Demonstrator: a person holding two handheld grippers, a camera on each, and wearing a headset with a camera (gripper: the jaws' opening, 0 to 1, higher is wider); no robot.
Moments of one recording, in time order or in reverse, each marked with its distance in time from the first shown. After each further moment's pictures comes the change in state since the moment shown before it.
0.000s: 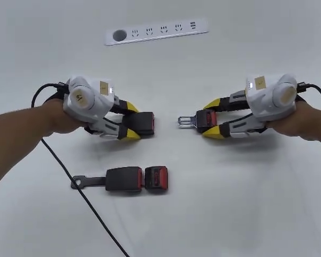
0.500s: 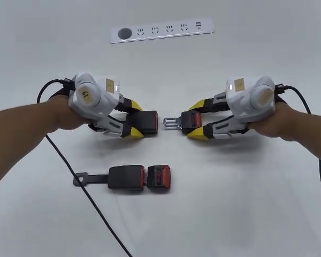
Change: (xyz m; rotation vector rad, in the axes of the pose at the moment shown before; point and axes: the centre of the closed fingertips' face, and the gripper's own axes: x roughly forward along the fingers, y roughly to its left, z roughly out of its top) left arm 0.000 -0.002 0.001 0.004 0.003 -0.002; right arm 0.039 0.001 0.025 -0.024 0.008 0.027
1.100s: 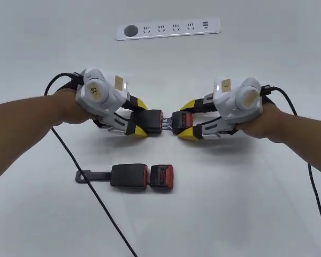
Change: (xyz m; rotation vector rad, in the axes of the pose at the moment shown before) left arm 0.000 -0.003 0.001 0.032 0.018 -0.026; right arm 0.026 0.001 0.014 -0.006 0.032 0.008
